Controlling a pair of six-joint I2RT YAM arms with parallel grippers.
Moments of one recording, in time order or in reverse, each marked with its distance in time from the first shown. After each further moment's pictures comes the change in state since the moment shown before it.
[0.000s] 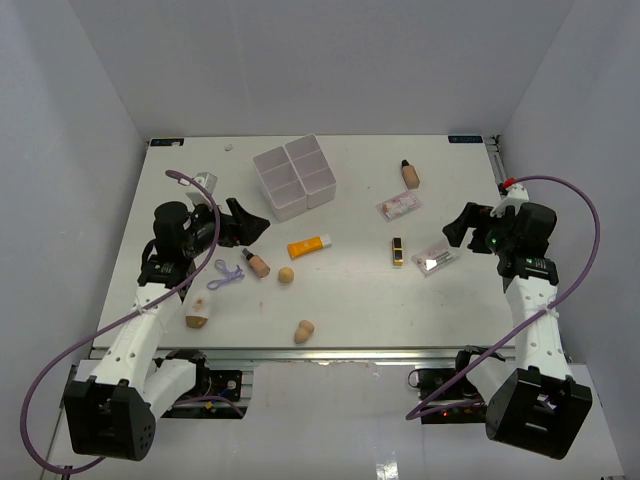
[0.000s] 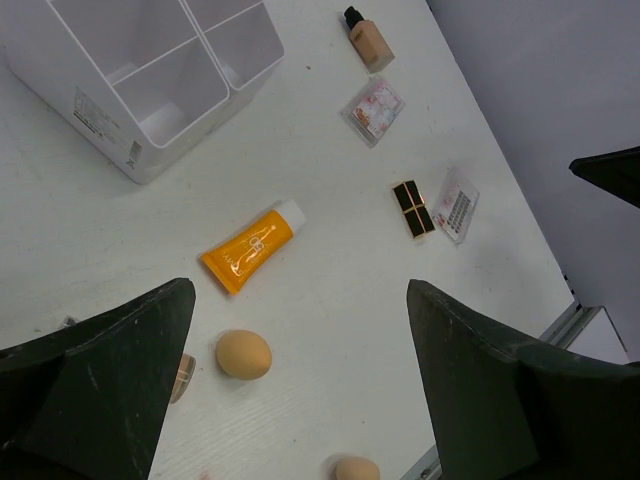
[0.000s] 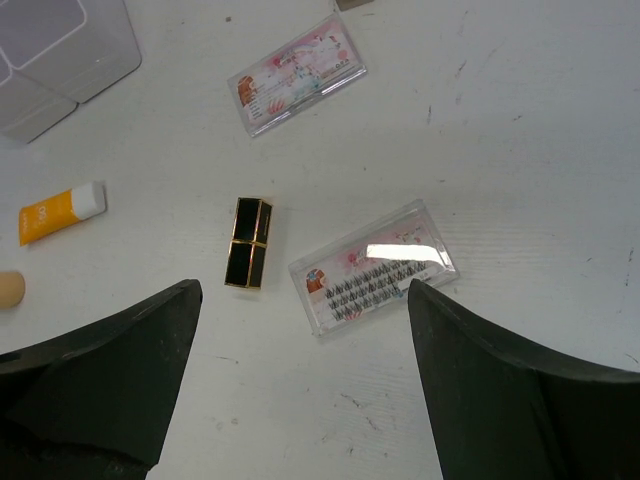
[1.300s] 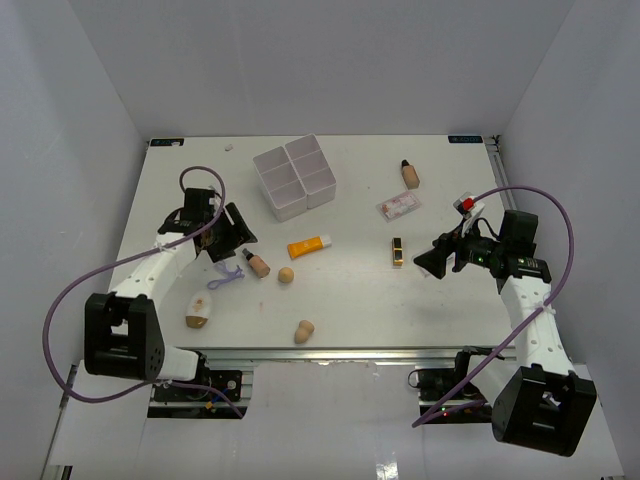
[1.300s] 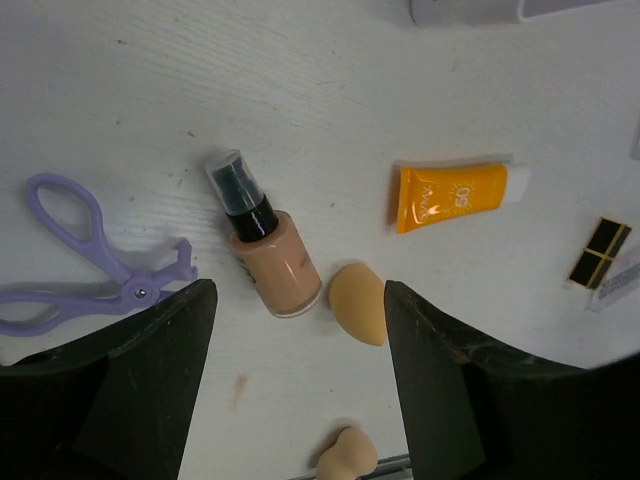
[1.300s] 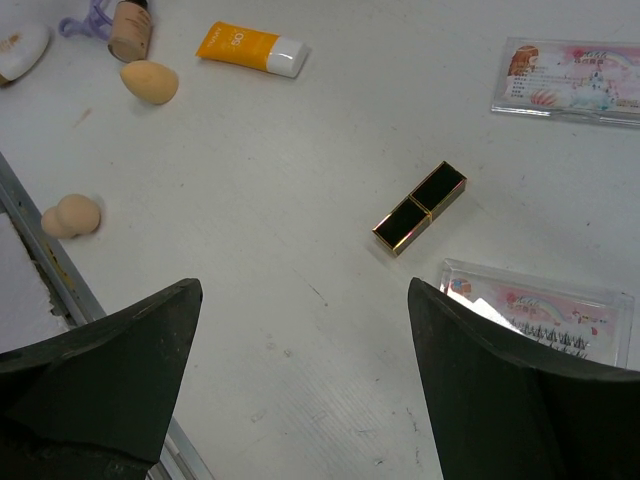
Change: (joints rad) left arm -0.024 0.464 0.236 -0.477 -0.379 -0.210; right arm 0.066 0.014 -0.029 -0.152 -0.508 -0.465
